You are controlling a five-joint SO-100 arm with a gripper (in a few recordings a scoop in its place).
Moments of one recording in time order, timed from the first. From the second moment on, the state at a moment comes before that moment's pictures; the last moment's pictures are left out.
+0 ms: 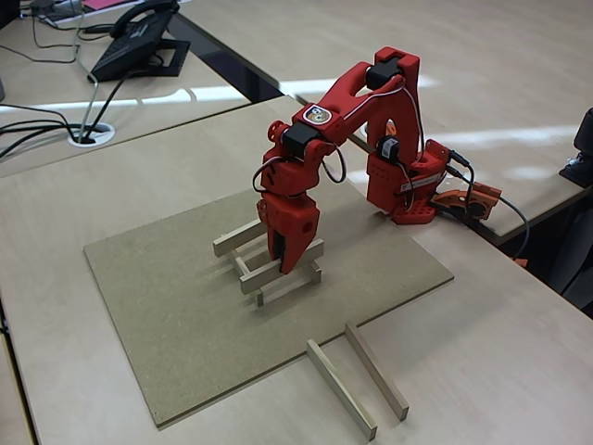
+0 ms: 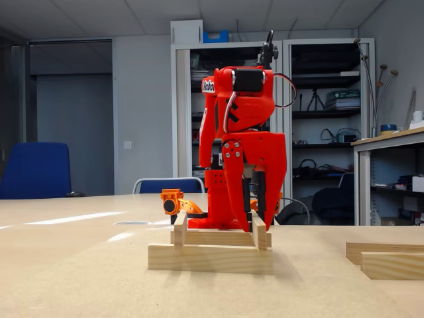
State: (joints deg) arm -14.6 83.9 95.2 68.6 94.4
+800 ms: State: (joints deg) arm -15.9 84.2 96.2 60.7 87.3
